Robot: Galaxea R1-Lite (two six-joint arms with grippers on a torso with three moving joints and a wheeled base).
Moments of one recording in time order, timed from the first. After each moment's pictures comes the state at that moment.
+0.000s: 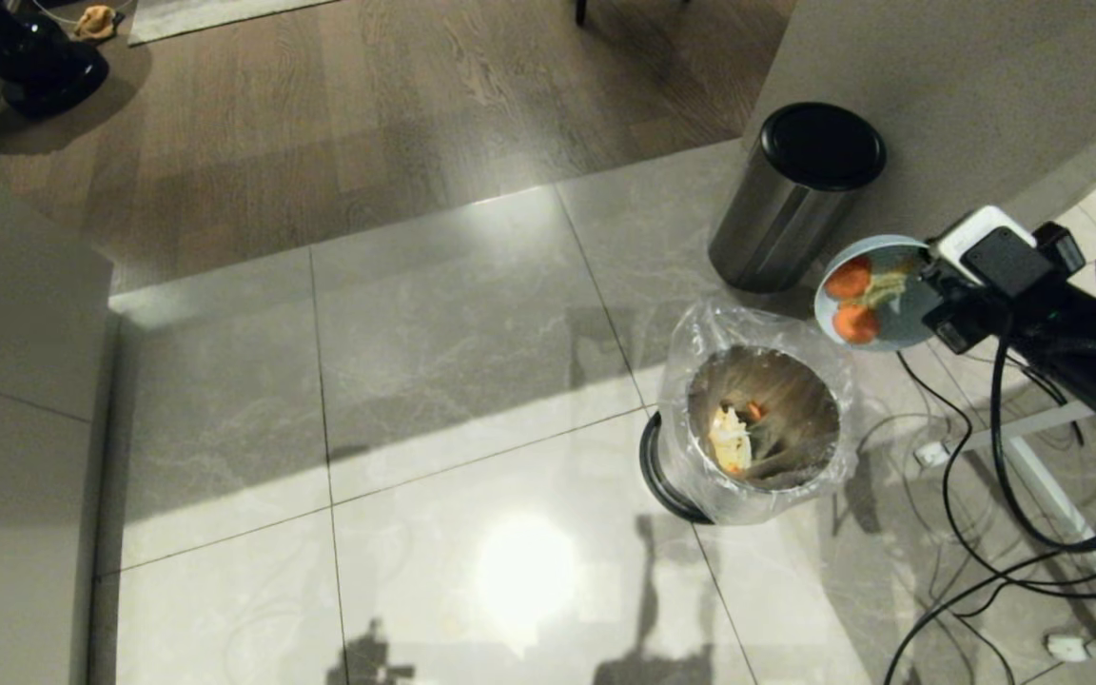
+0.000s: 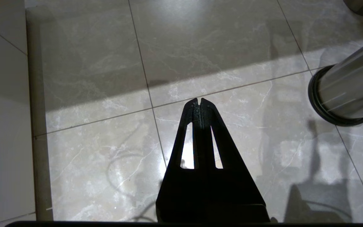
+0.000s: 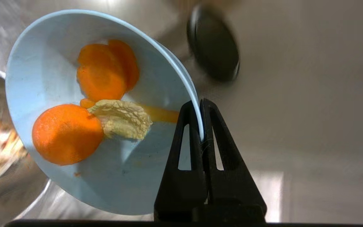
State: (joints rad) left arm 0.00 0.00 0.00 -0.01 0.02 -0.06; right arm 0.06 1.65 -0.74 -1.08 0.03 -0.93
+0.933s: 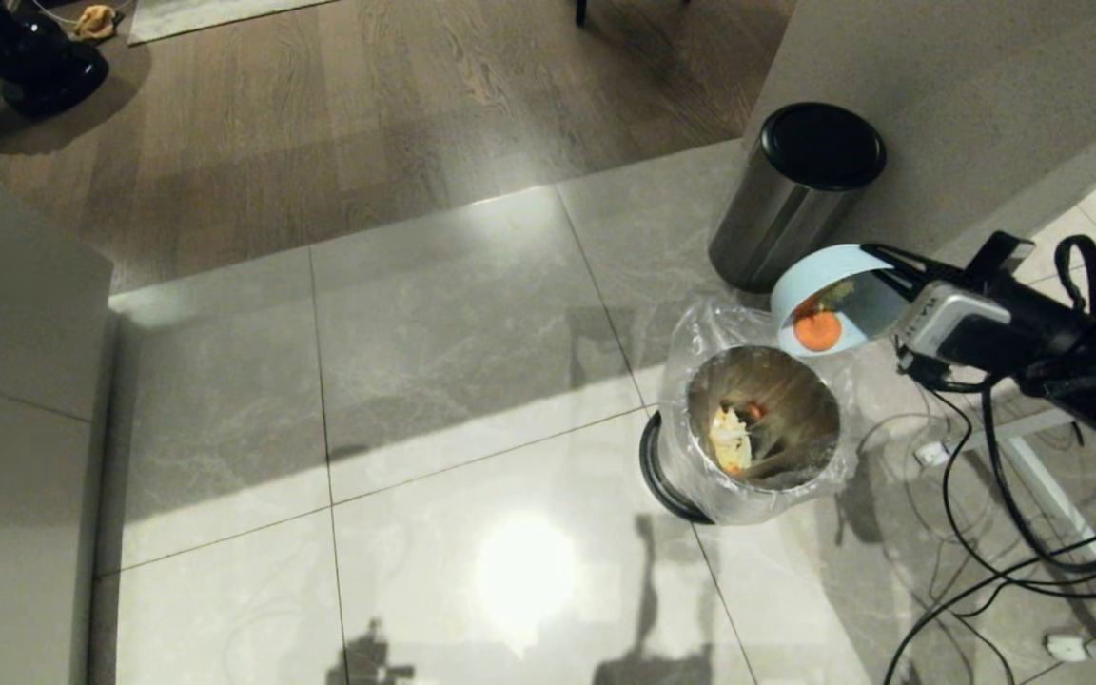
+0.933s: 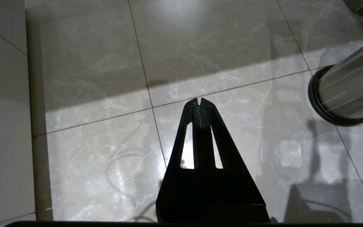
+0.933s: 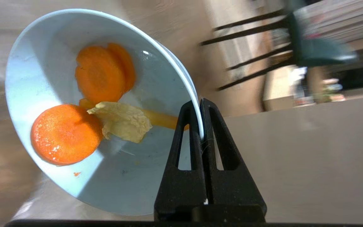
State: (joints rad) left arm 0.00 0.00 0.00 -0.01 0.02 -0.06; right arm 0.08 1.68 -0.66 -1.31 0.42 -1.26
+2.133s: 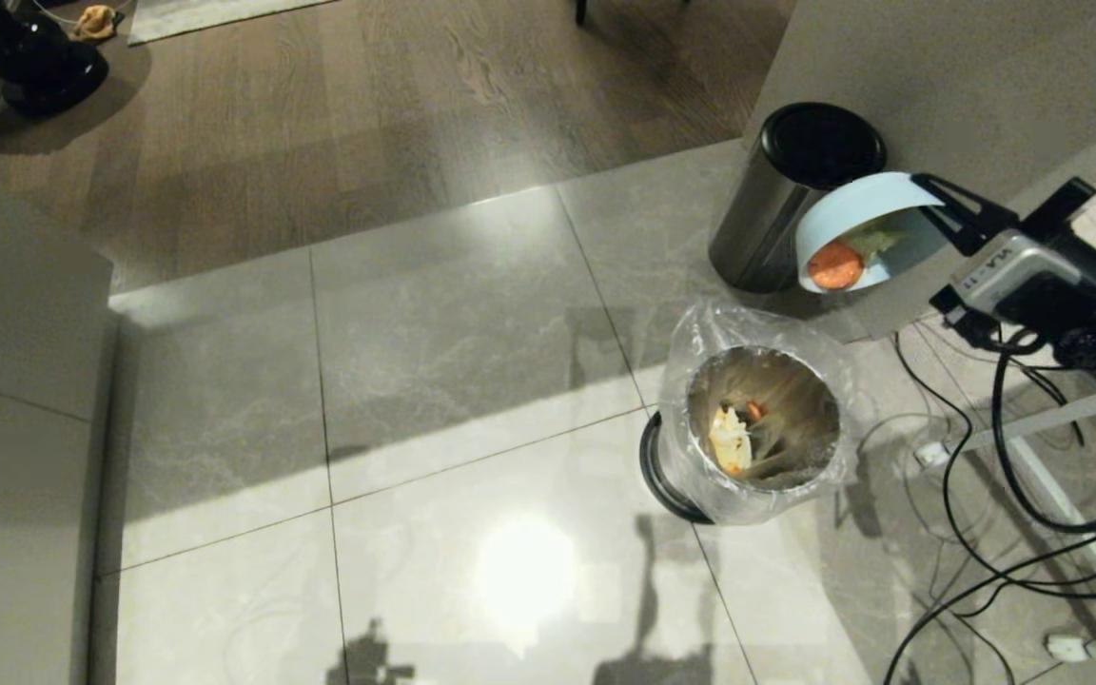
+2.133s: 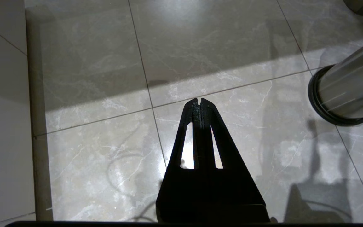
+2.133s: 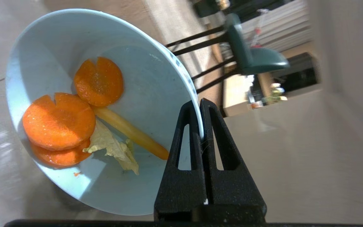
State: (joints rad) left arm 0.00 0.00 0.00 -0.01 0.02 -0.06; right arm 0.04 1.68 -0.70 -1.52 0.45 -1.15
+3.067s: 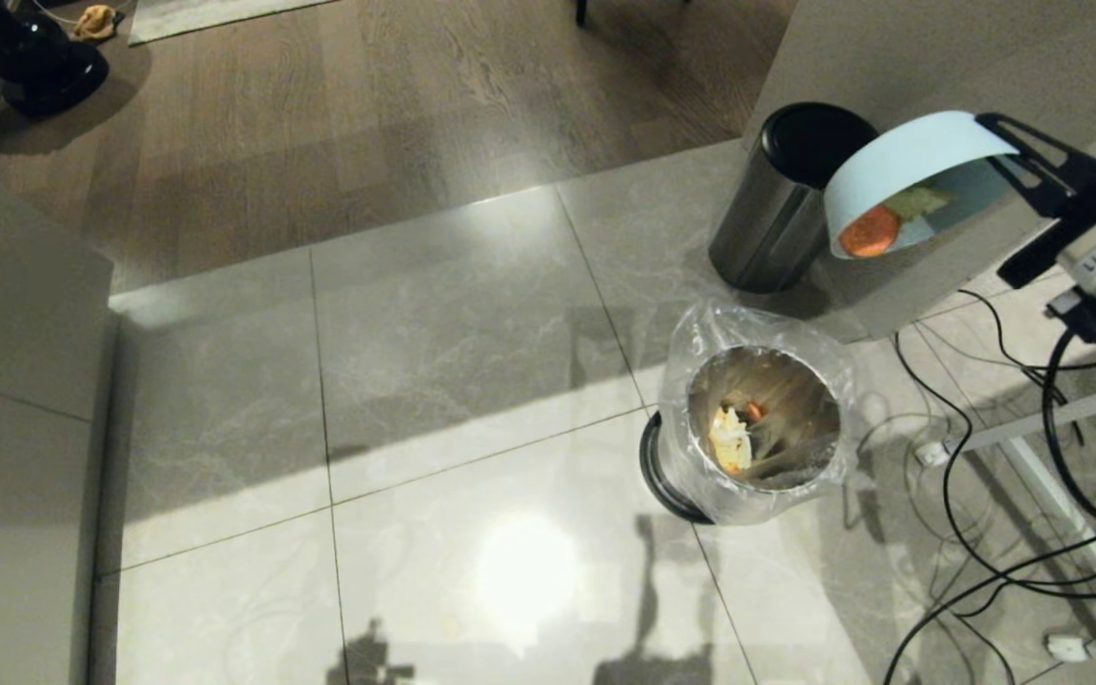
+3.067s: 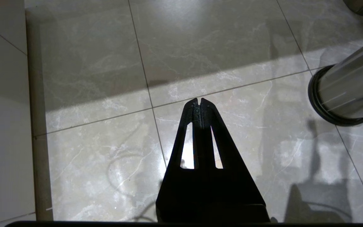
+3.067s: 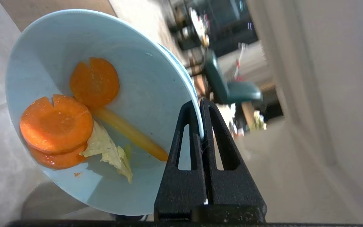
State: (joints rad) left arm 0.00 0.00 0.00 -0.01 0.02 -0.06; right arm 0.02 1.54 -0.69 -1.52 0.57 -1.11
